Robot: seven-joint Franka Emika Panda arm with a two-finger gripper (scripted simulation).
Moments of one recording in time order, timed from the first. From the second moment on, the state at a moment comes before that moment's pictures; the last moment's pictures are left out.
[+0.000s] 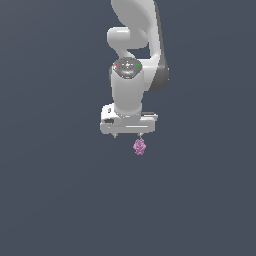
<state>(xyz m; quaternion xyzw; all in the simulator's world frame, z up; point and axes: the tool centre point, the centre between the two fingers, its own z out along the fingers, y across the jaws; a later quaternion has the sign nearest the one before) -0.004 -0.001 0.172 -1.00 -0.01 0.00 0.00</state>
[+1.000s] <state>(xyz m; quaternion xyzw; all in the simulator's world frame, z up) -0.011 0.017 0.141 -0.99 -0.10 0.00 0.00</state>
